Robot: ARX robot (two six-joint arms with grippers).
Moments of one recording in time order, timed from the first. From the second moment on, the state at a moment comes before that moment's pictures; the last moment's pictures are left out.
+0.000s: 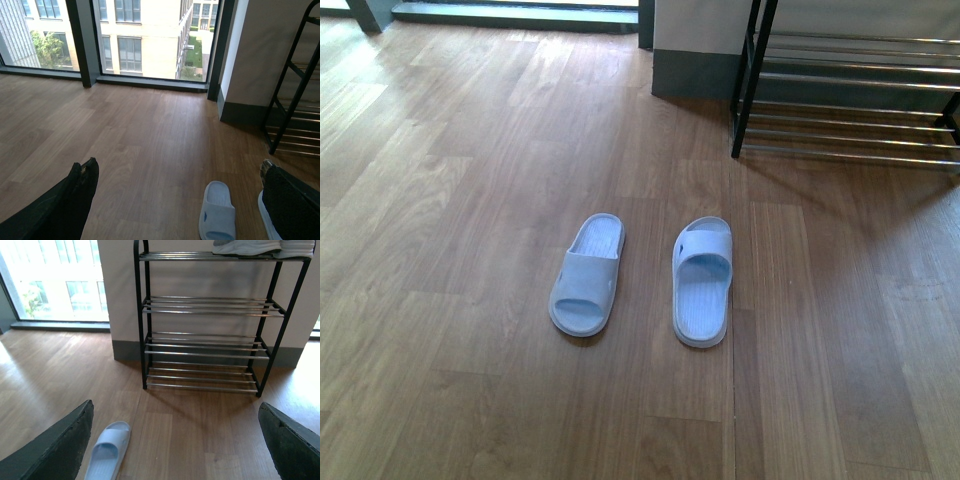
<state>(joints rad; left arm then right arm) 0.00 0.02 0.02 0.00 0.00 -0.01 0.00 0.00 0.02 0.00 0.00 0.00</state>
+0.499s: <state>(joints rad) 0.00 0.02 0.02 0.00 0.00 -0.01 0.00 0.00 0.02 0.00 0.00 0.00</state>
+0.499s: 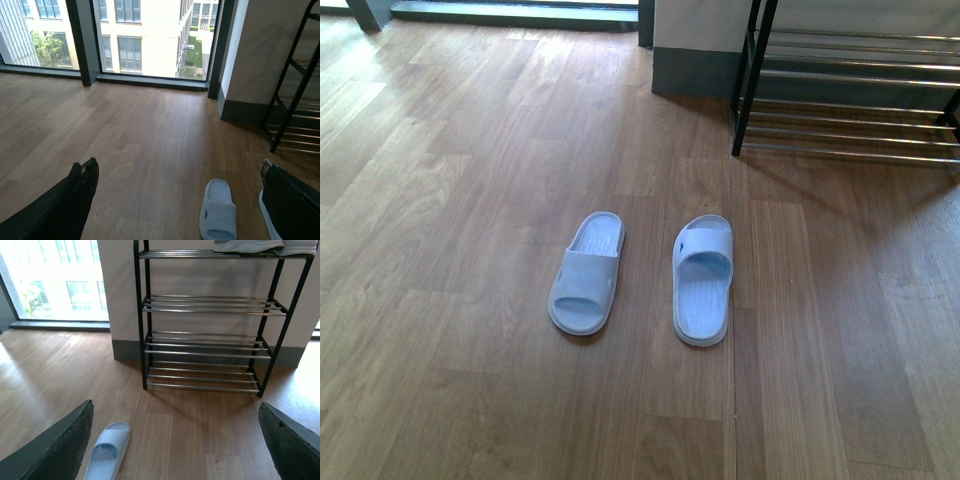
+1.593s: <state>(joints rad) 0.00 0.02 0.02 0.00 0.00 0.00 0.39 0.95 0.14 0.50 -0.05 0.06</state>
